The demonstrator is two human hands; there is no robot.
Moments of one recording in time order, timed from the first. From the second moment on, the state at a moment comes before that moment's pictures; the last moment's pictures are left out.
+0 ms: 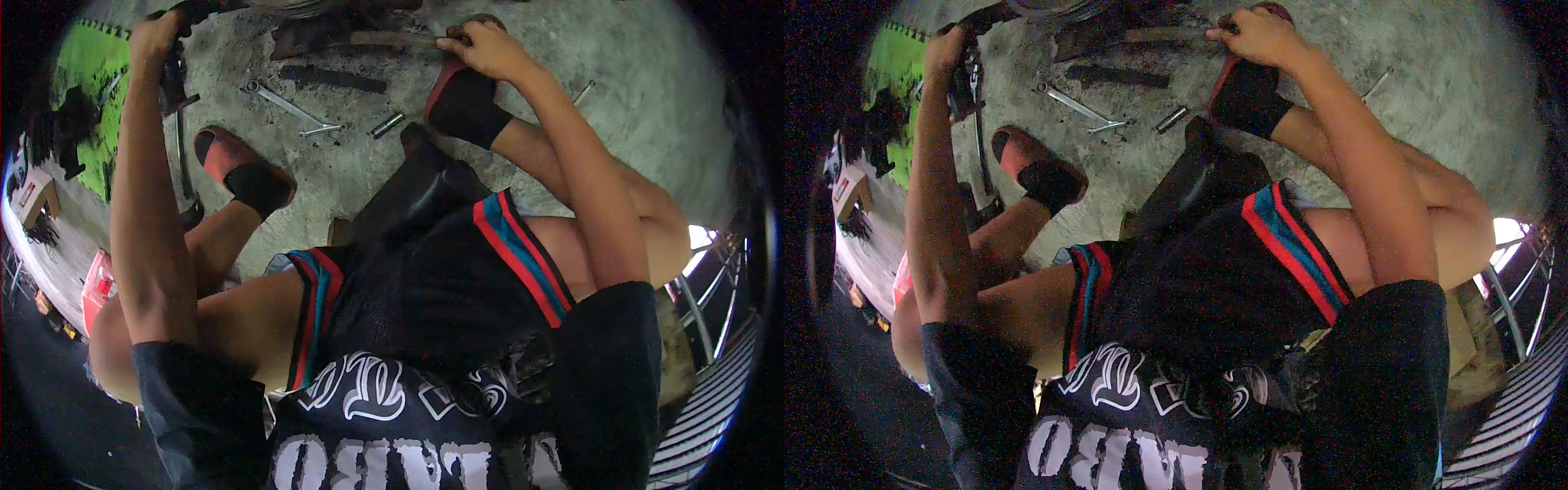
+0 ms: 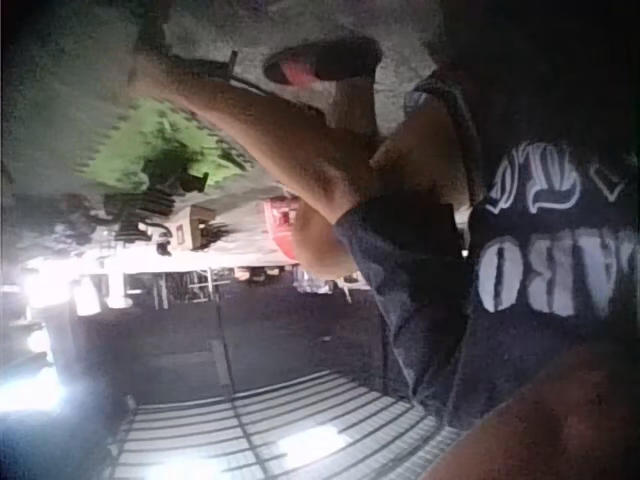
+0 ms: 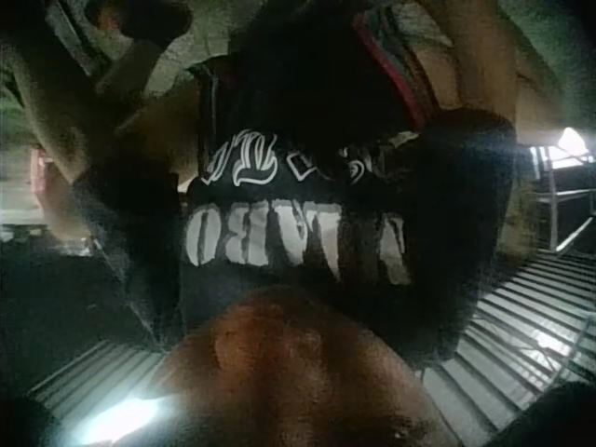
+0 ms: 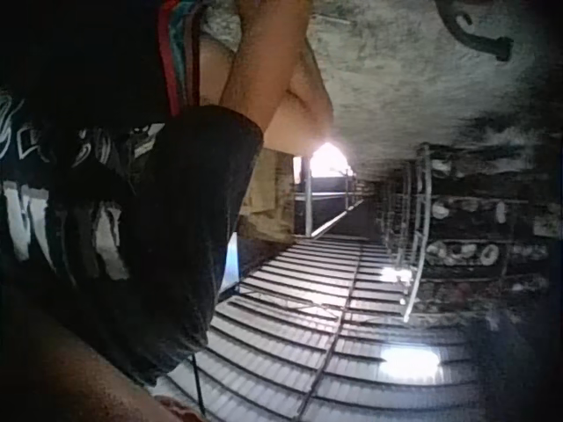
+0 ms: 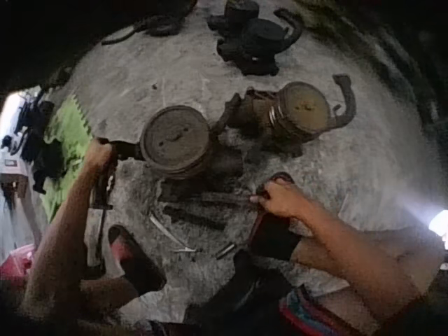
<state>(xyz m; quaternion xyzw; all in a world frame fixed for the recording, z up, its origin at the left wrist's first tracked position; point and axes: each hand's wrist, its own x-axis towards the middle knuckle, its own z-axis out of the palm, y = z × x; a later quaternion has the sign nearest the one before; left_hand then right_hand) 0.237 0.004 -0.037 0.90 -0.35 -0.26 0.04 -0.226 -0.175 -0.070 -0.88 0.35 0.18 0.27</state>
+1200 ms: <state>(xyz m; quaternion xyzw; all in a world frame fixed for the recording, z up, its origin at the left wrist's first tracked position) 0.210 -0.001 -0.024 0.92 -0.27 -0.25 0.13 -0.227 -0.121 0.023 -0.68 0.47 0.19 0.54</state>
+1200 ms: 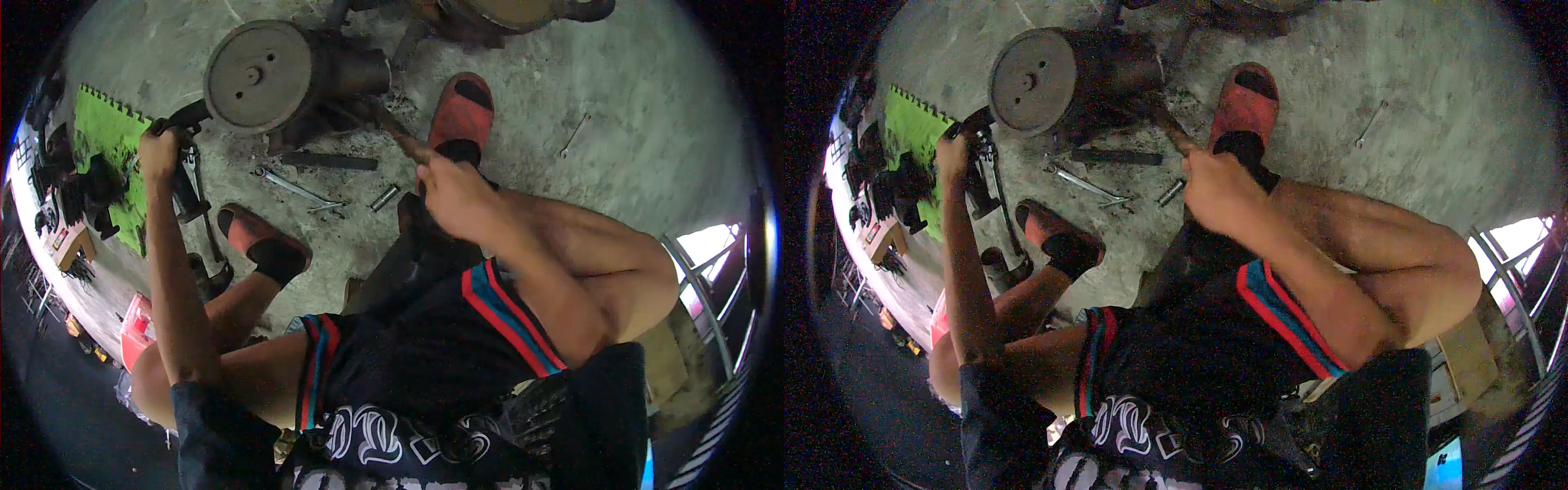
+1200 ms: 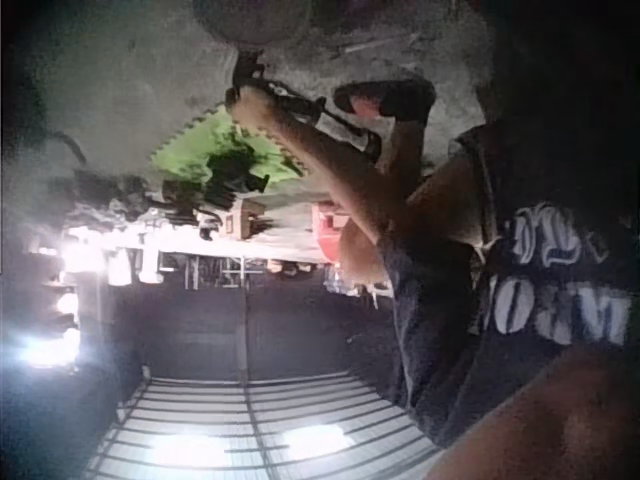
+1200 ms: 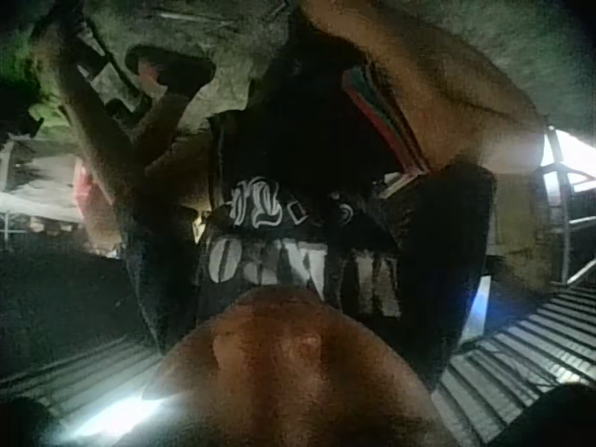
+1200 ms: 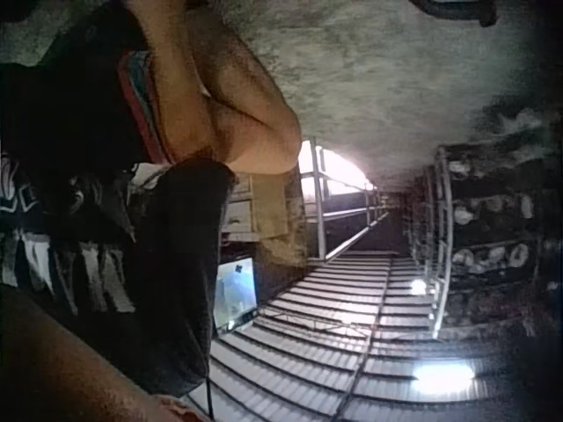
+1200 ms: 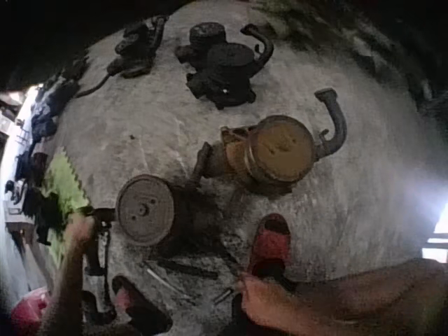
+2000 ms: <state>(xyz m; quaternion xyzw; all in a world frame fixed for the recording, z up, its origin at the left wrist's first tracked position) 0.205 -0.001 -0.030 0.92 -0.24 -0.27 0.14 -0.132 -0.084 0.014 -0.57 0.60 0.18 0.54</state>
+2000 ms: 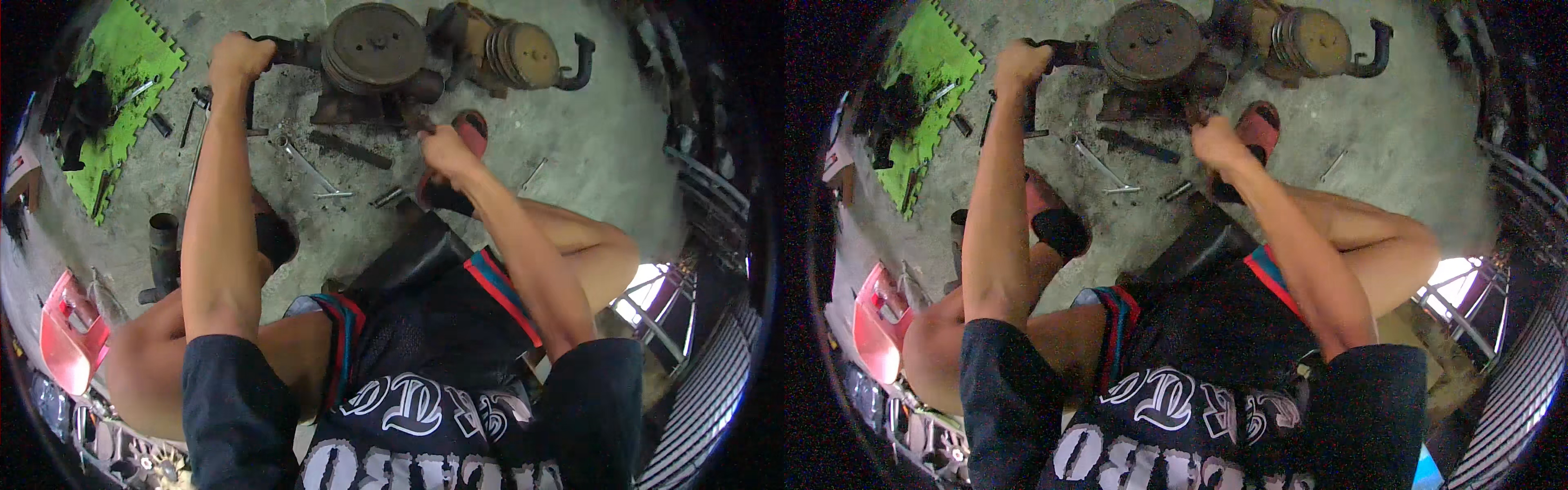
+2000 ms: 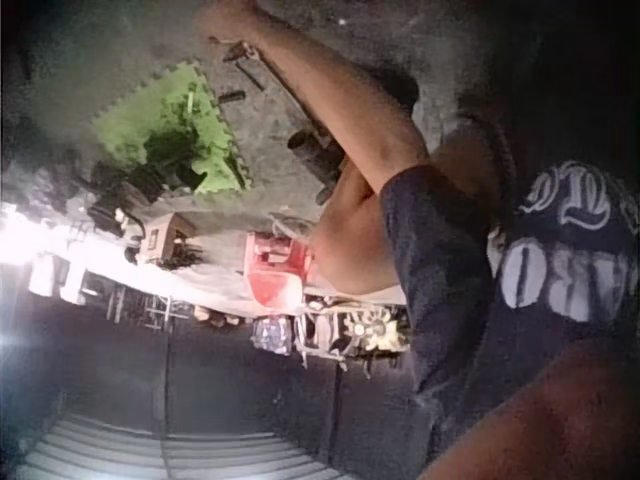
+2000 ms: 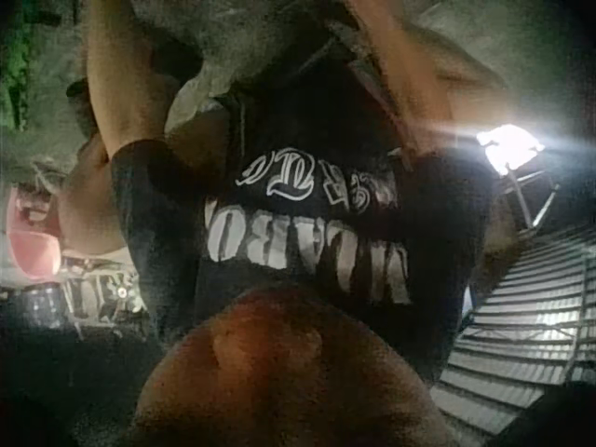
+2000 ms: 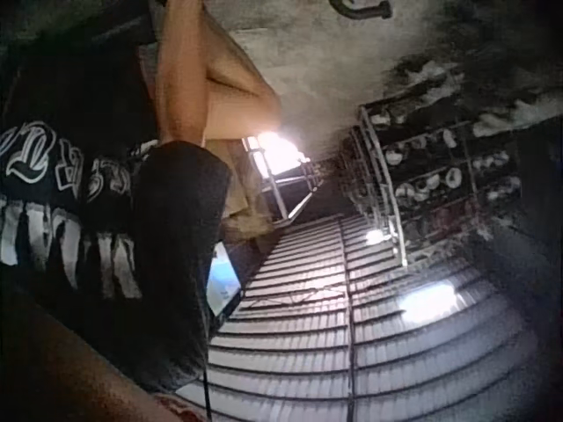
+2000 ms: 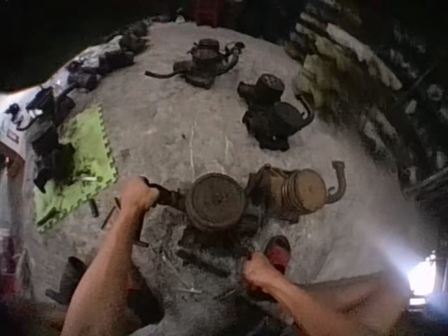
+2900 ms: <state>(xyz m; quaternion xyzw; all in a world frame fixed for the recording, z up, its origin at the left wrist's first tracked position) 0.220 0.010 -0.062 0.90 -0.32 -0.23 0.21 -0.173 -0.114 0.015 -0.62 0.58 0.24 0.47</state>
